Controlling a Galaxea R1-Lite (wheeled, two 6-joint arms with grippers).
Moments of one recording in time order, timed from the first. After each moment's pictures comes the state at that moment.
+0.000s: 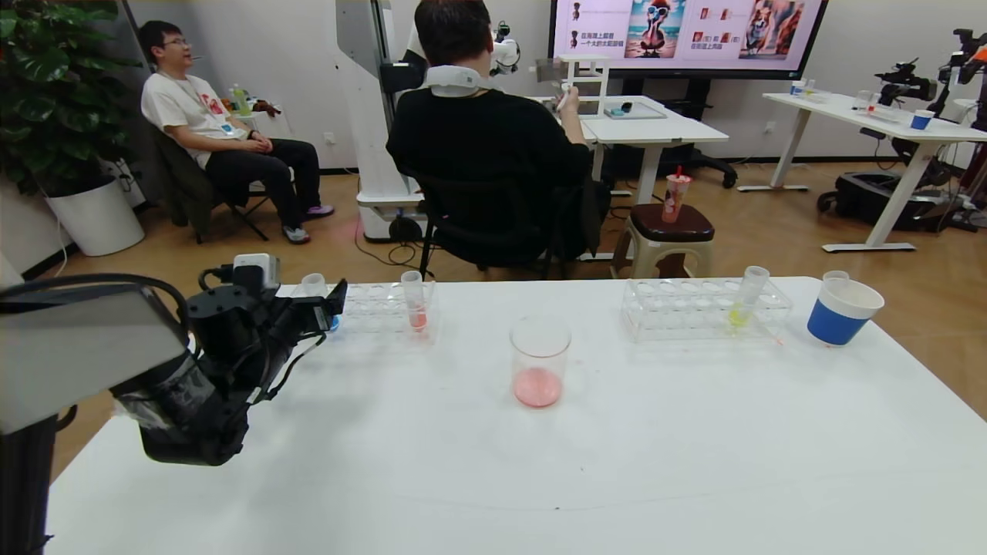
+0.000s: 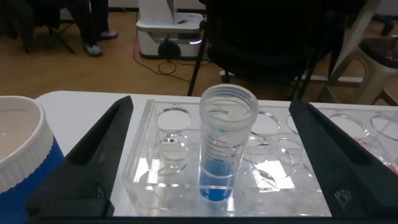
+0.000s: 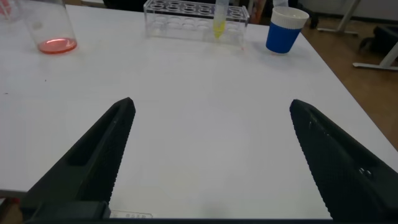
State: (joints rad) left arm -0.03 2.30 -0.81 -1.53 0.10 -0.02; right arm 0.00 0.00 0.00 0.01 0.04 -0.06
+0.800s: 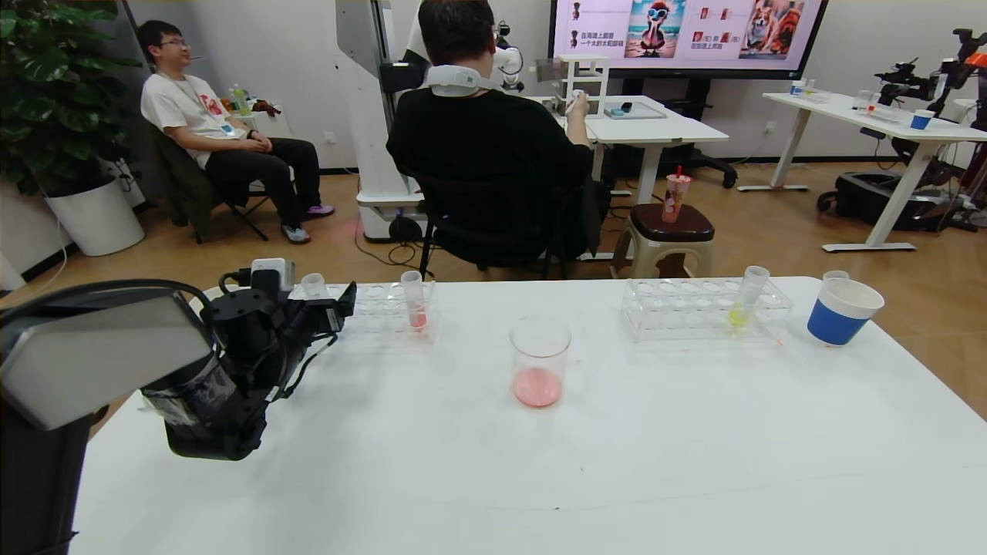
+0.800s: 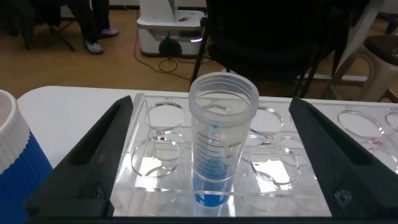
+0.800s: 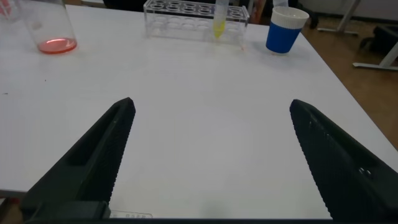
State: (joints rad) left arm -0.05 2.35 -0.86 -1.53 0.13 -0.02; right arm 0.00 0.00 0.00 0.01 0.04 -0.06
